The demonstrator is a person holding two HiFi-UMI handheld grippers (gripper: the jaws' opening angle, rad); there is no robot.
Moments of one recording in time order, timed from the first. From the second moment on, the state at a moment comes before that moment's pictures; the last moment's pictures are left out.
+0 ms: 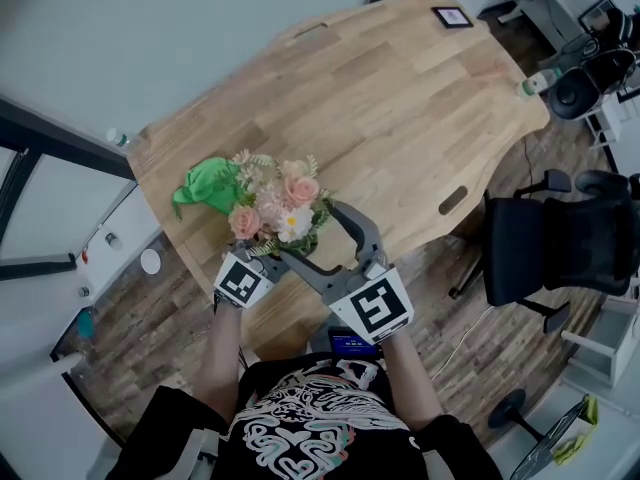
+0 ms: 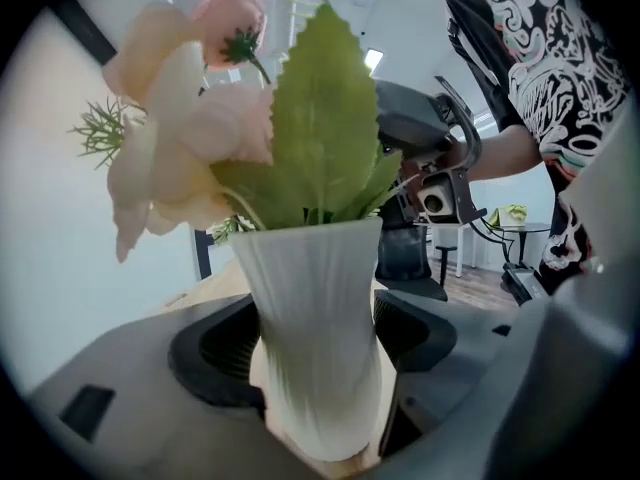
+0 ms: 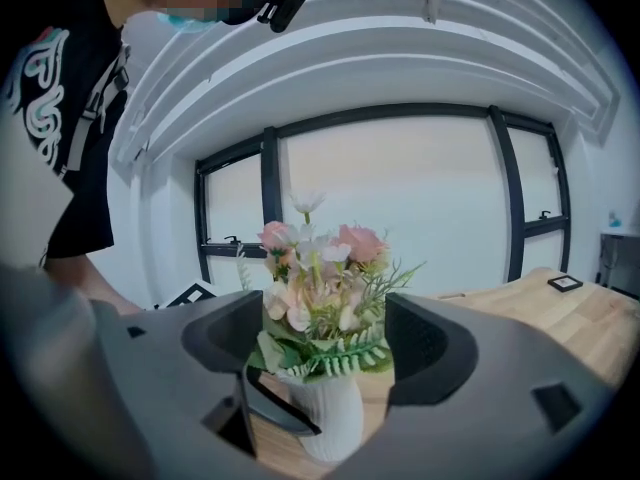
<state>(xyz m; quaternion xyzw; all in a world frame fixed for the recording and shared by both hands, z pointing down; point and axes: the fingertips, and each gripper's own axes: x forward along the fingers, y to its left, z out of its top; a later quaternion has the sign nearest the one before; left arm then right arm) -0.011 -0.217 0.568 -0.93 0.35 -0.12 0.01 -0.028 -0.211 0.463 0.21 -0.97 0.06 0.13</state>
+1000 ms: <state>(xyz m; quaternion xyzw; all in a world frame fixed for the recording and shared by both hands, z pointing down) -0.002 -0.218 0.573 -0.93 0.34 -0.14 0.01 -0.019 -0.227 0.470 0.29 -0.95 0.02 0.14</state>
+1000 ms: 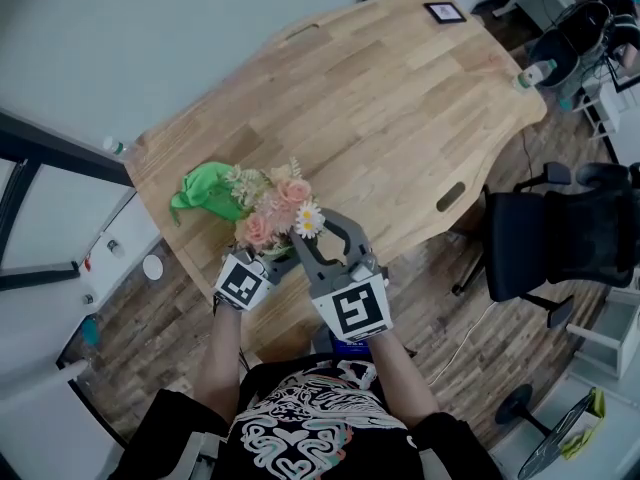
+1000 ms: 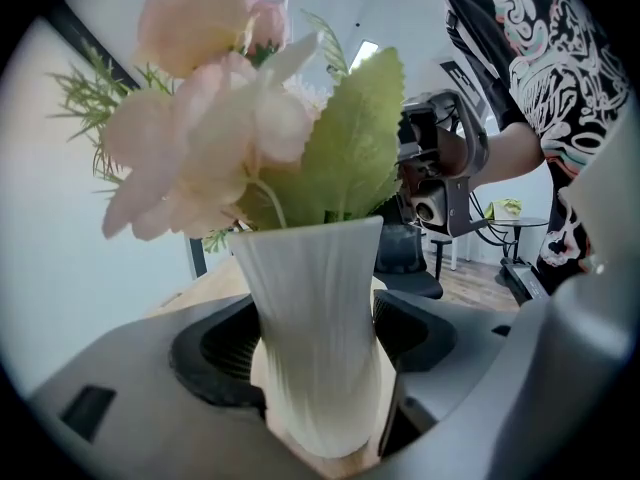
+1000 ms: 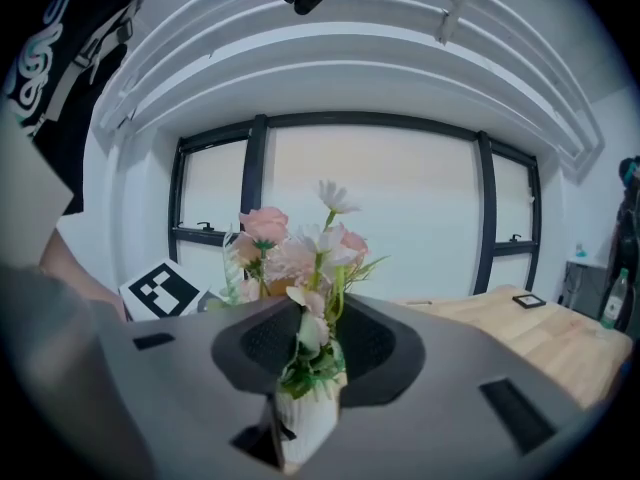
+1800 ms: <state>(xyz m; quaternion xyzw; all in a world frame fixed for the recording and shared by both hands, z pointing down) -0.003 -0.216 0.572 -0.93 0.34 -0.14 0.00 -0.005 -0.229 0.442 0.31 -0.94 0.07 0.08</state>
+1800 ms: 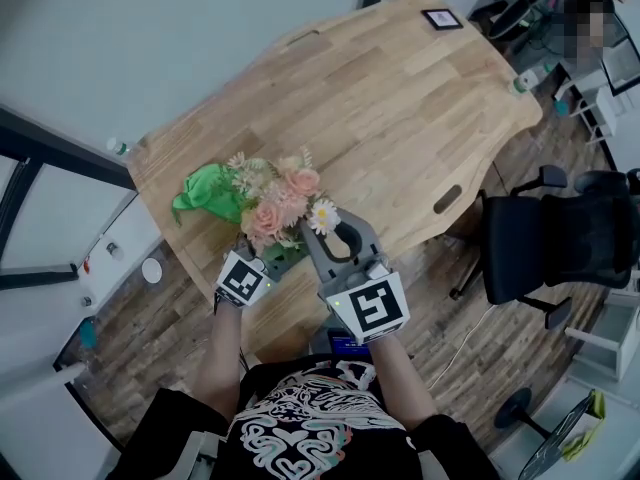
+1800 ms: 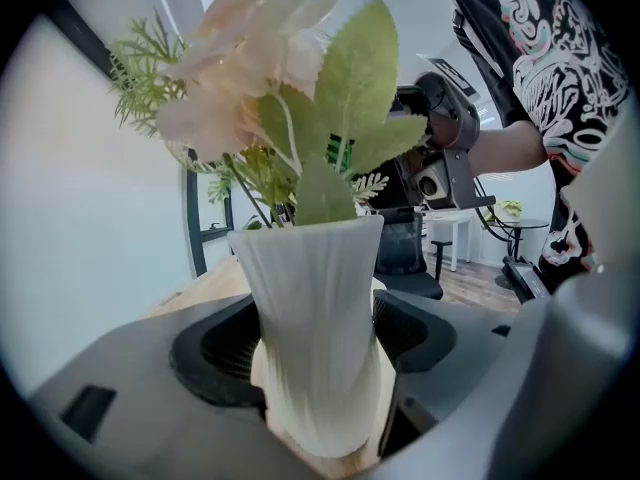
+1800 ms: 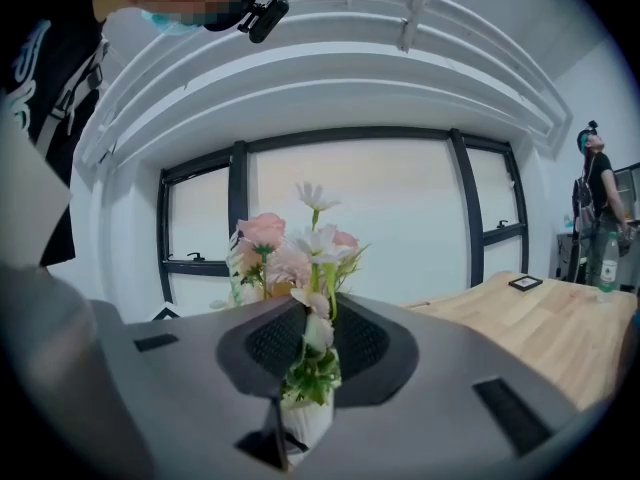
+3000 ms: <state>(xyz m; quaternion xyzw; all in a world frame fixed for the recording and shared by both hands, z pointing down) -0.005 -0.214 0.576 -0.93 0.33 -0.15 0.00 0.010 -0.227 0.360 0.35 -0.94 0.04 0.01</state>
